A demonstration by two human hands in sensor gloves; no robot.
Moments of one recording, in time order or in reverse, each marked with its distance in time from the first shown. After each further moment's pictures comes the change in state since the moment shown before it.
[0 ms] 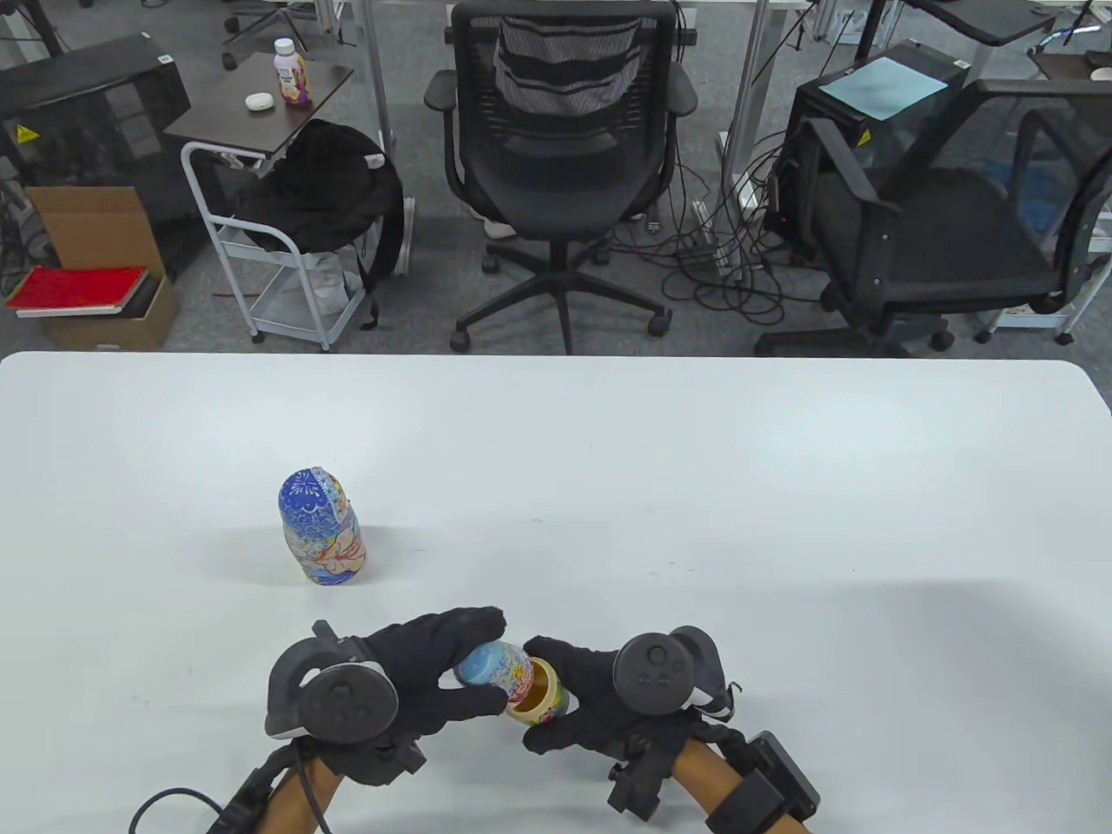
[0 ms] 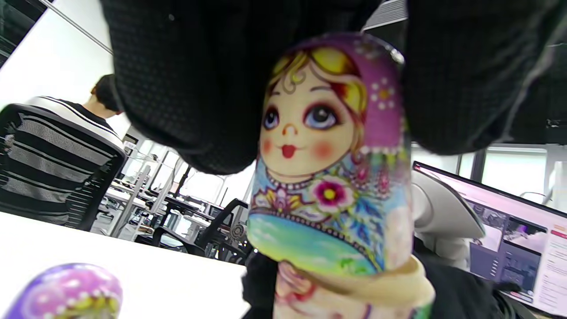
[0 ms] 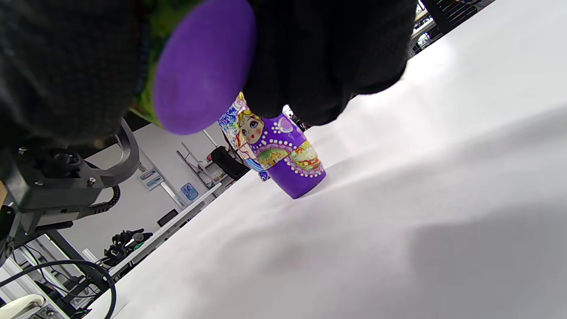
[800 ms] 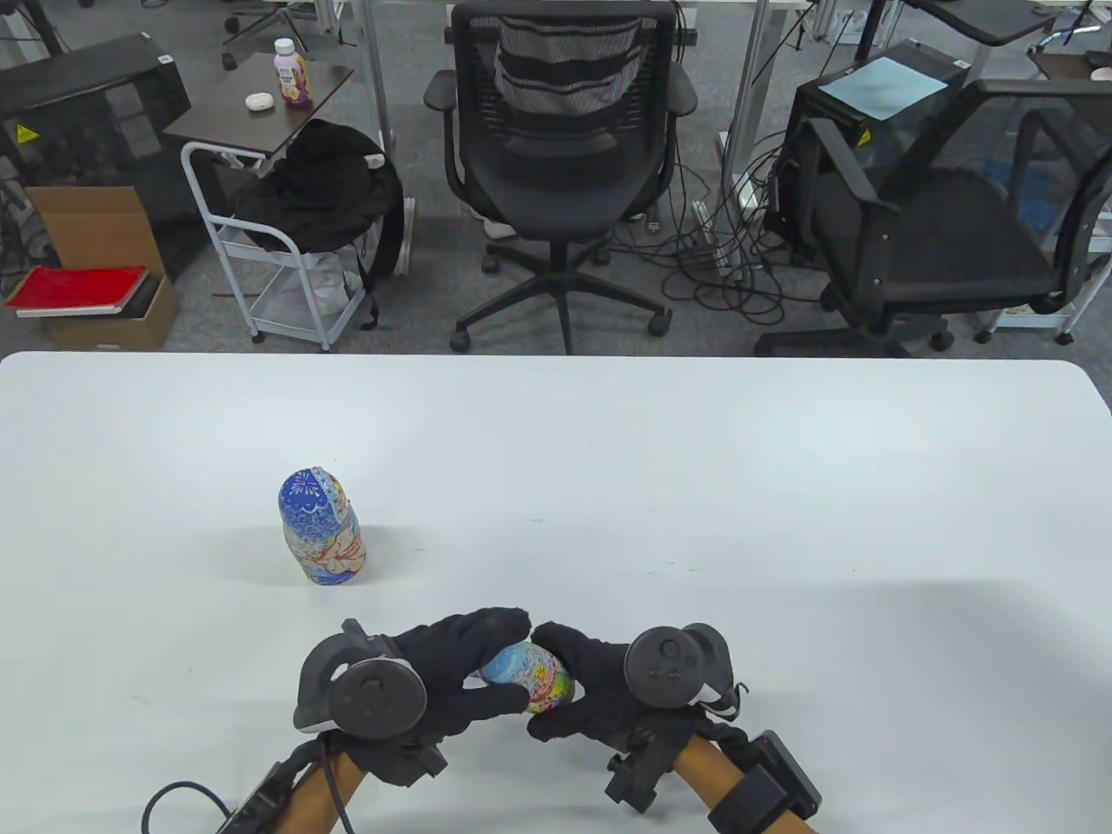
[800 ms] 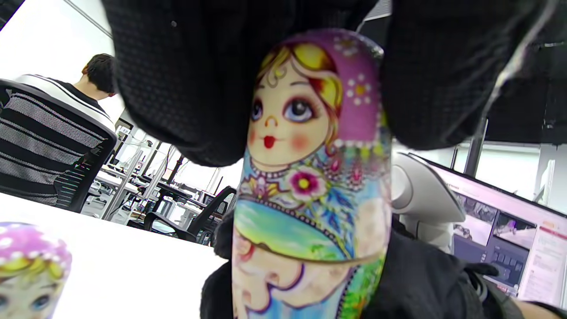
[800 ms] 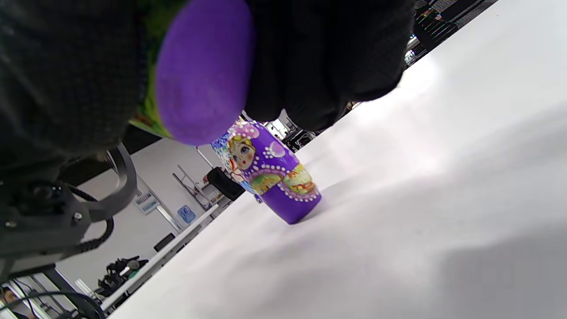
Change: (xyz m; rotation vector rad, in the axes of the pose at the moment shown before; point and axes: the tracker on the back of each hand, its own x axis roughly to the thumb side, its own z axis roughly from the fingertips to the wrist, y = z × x) left_hand 0.004 -0.011 -0.011 -0.014 0.007 0.055; right_hand -0.005 -0.009 0.001 -0.078 0.028 -0.068
